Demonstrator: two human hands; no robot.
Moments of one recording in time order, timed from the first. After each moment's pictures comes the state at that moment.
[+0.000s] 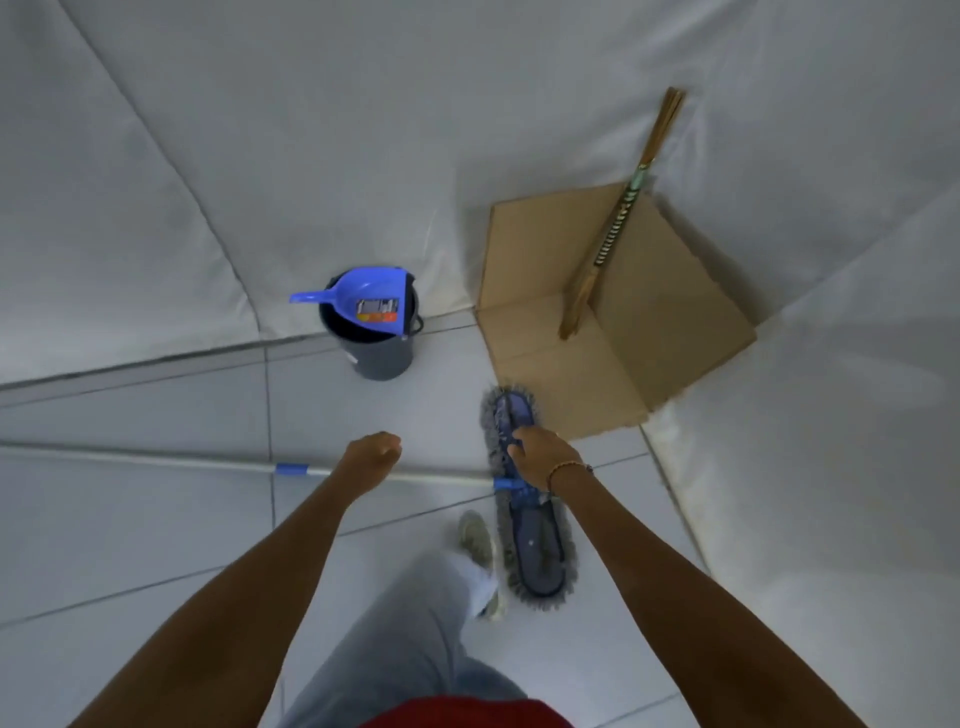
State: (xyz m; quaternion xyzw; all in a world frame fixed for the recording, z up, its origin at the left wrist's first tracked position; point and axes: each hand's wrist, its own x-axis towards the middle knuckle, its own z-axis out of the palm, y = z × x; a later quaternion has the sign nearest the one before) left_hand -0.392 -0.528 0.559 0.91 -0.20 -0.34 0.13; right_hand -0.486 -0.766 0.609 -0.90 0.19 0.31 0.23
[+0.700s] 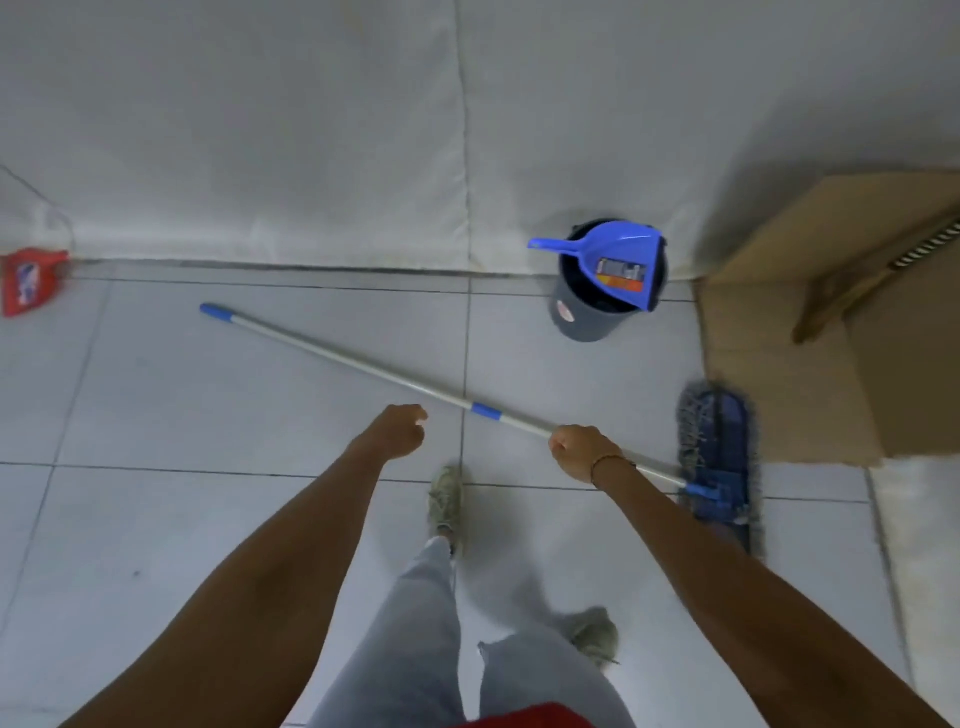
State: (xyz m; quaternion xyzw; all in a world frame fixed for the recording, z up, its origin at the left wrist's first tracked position) left_hand -0.250 -0.159 0.533 0.90 -0.06 -0.40 0.16; right_hand -0.307 -0.431 0.550 -0.88 0.12 0.39 0.24
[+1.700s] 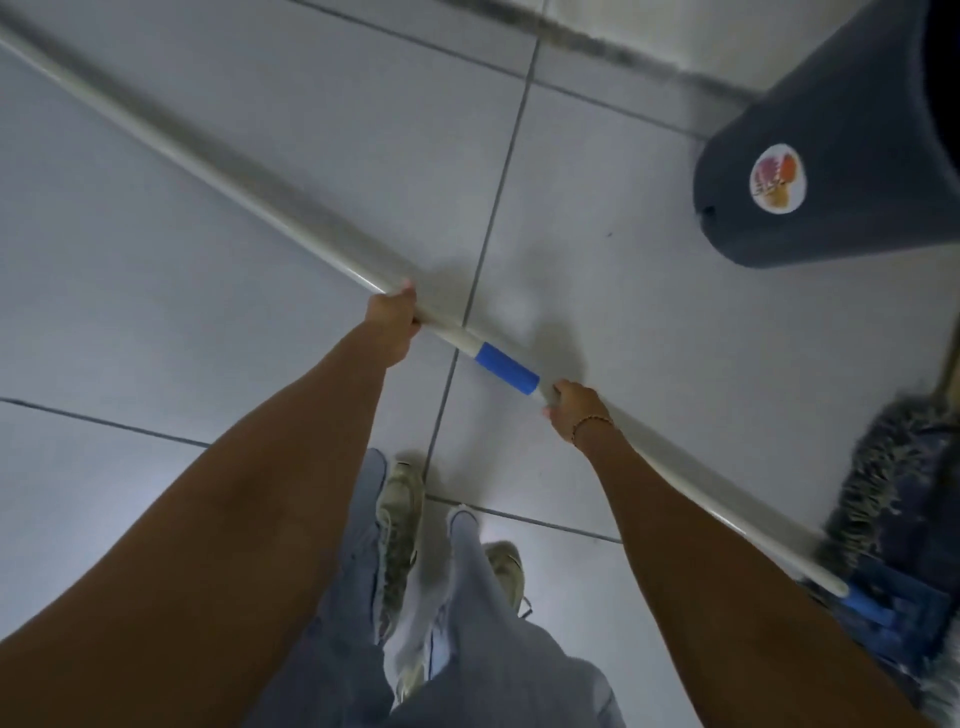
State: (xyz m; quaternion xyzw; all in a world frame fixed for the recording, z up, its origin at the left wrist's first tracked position) left_hand -0.093 -0.170 -0.036 0.53 0.52 -0.25 0.62; right_hand -0.168 -0.400 -0.043 -0.86 0.13 0.48 0.14
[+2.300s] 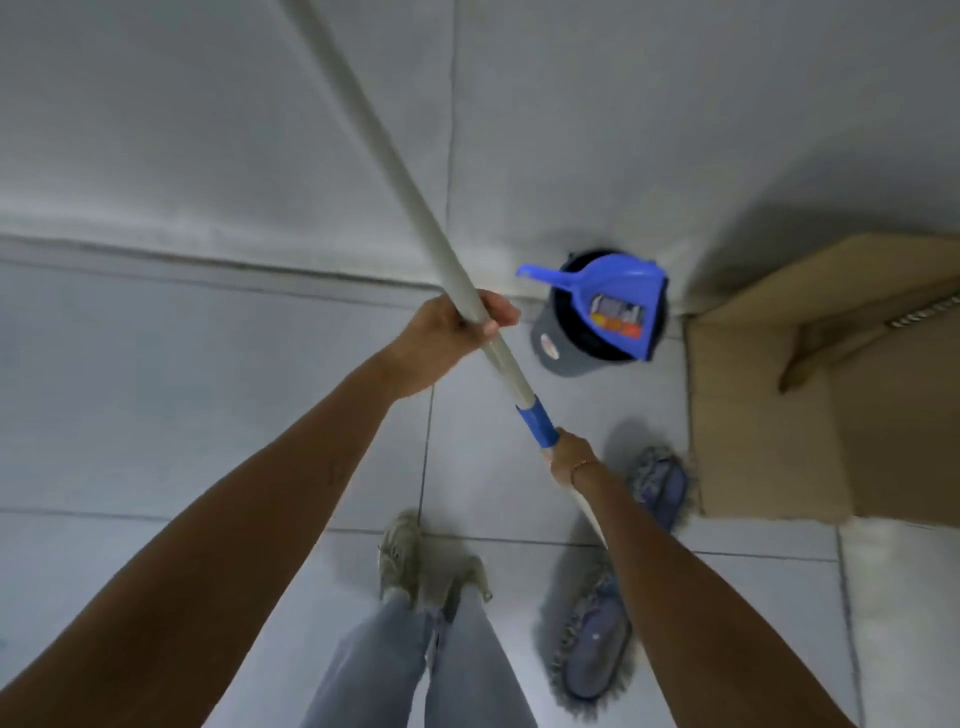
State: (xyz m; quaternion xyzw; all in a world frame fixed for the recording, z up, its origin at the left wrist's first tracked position) left_hand -0.044 -0.243 0.535 0.60 -0.03 -0.32 0.73; right_hand -0.156 -0.450 0.425 -0.85 0.22 0.42 0.24
